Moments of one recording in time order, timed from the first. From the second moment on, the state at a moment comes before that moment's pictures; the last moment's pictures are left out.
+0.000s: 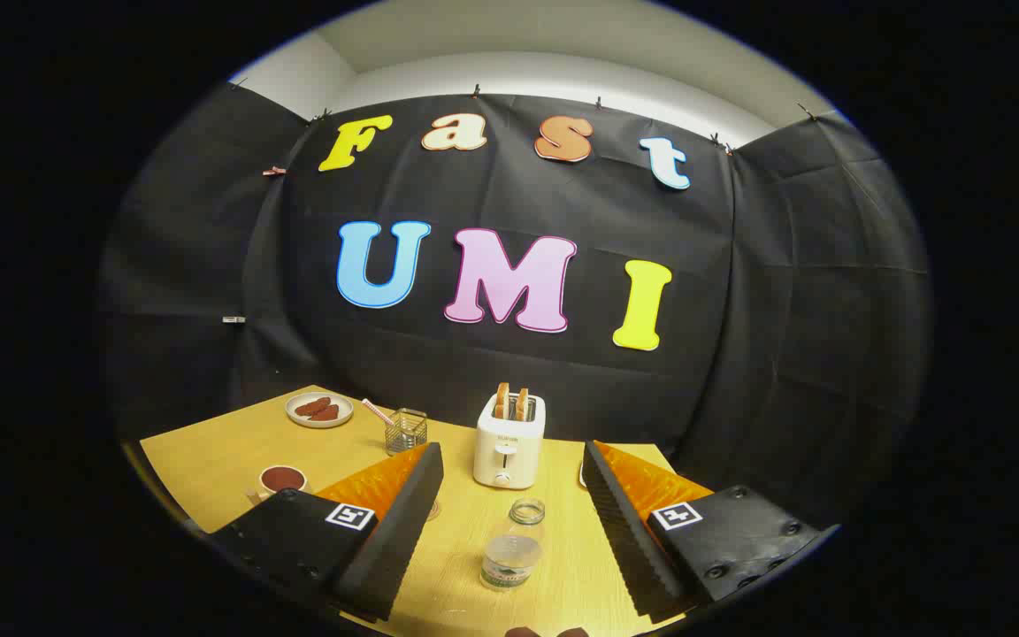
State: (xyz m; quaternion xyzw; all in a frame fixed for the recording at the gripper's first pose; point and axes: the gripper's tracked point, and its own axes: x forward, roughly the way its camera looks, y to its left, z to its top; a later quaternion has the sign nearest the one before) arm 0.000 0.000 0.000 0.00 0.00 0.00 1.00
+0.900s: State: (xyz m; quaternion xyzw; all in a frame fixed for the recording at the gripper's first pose) arm 0.014 0.007 -0.016 0.03 0.01 0.01 1.00
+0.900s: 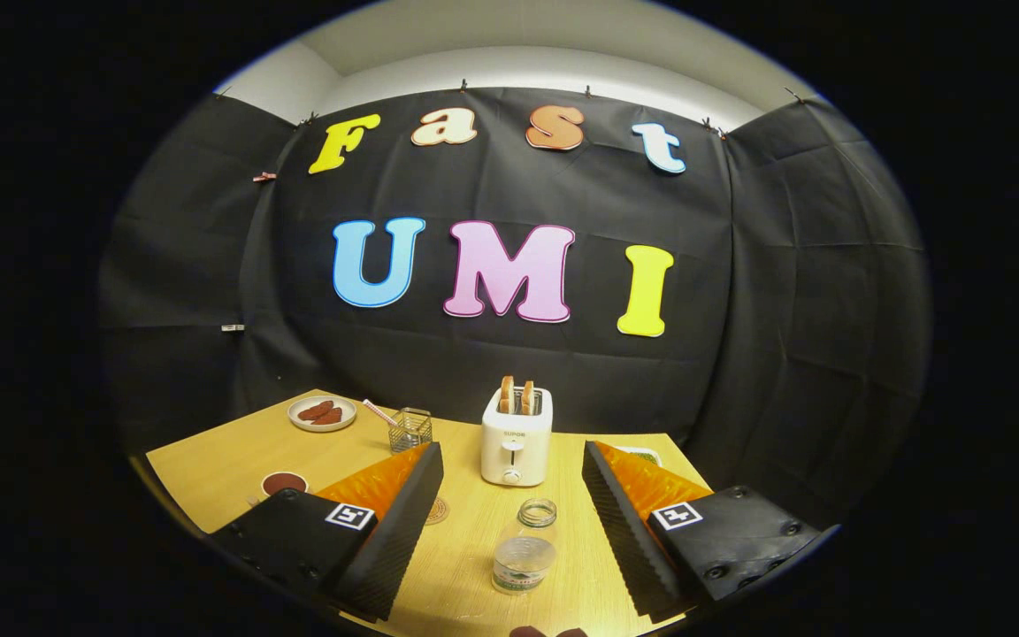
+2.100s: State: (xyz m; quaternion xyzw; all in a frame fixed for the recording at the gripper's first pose) arm 0.050 -0.008 -0.112 0.04 0.07 0.00 1.00
